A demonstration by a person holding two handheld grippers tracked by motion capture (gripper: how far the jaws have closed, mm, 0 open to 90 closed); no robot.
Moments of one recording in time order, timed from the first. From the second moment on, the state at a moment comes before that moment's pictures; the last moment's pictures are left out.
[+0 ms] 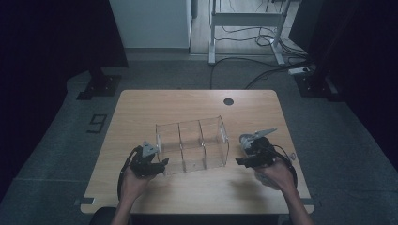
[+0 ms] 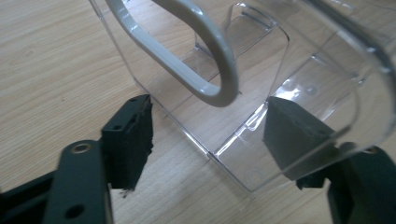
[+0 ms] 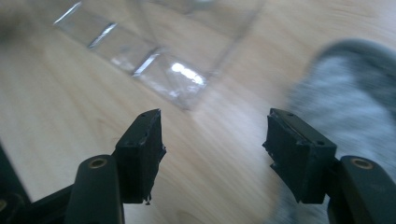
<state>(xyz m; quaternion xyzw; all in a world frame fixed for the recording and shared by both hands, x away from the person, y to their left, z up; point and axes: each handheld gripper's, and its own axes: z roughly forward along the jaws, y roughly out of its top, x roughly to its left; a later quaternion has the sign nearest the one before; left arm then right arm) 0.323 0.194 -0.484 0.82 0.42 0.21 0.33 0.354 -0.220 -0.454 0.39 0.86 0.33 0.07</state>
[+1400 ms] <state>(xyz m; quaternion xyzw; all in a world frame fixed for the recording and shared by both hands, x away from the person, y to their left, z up) 0.345 0.231 -0.489 0.81 0.45 0.20 0.33 0.356 -0.265 -0.521 0.49 0.84 0.22 0.12</state>
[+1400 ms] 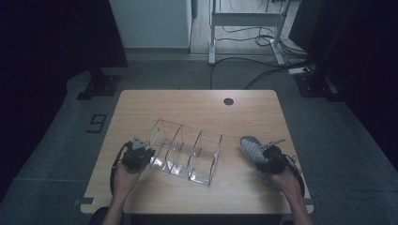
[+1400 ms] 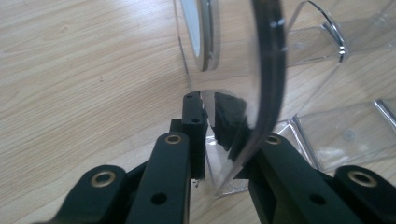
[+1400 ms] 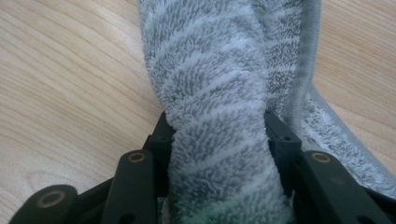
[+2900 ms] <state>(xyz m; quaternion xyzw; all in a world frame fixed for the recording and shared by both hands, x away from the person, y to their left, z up) 0.349 0.237 -0.492 0.80 0.45 0.20 0.34 0.339 -0.209 -0.450 0.41 0.85 0.31 0.10</state>
